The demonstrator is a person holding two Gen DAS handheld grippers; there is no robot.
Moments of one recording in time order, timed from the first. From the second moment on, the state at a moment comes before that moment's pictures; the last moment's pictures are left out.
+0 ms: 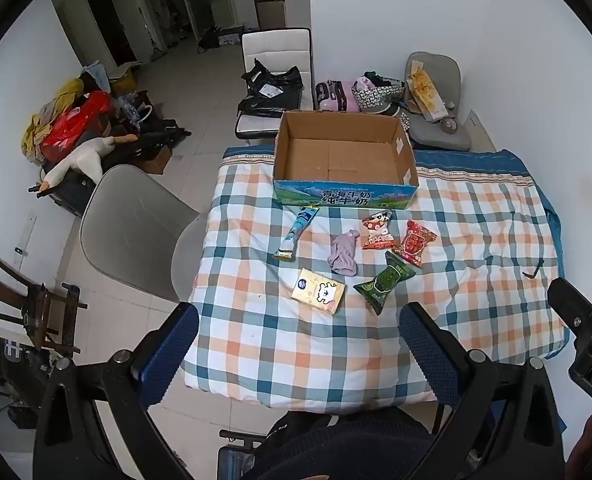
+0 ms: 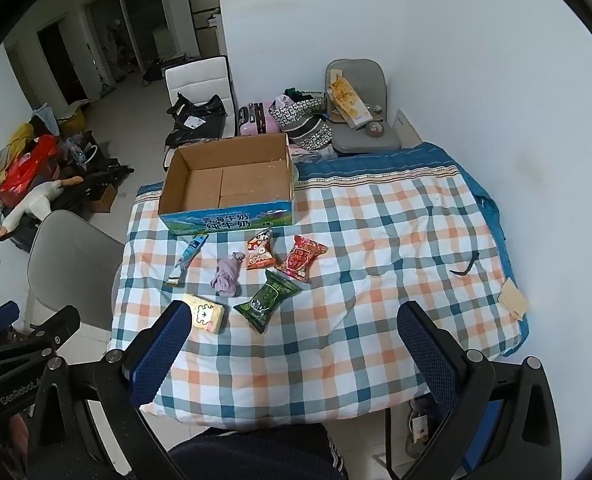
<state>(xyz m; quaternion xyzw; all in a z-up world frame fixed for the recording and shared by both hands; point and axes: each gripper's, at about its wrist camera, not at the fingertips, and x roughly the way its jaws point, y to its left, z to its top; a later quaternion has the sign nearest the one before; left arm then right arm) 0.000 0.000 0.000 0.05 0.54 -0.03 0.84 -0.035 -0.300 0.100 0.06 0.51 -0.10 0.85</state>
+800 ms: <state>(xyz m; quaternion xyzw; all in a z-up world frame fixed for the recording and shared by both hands) -0.002 -0.001 0.001 0.05 0.54 -0.03 0.84 -0.040 -0.299 0.104 0.06 0.51 -0.10 0.85</state>
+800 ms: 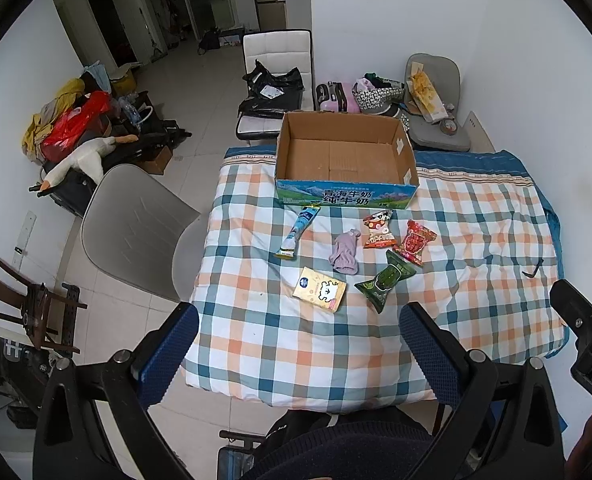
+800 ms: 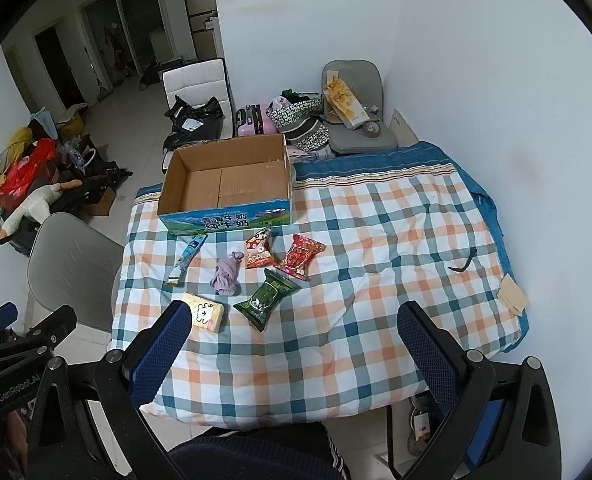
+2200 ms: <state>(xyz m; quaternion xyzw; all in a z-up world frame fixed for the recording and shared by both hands) 0.012 -0.012 0.021 0.05 0.52 -0.04 0.85 -0.045 -0.303 0.111 0.06 0.50 -0.10 0.86</state>
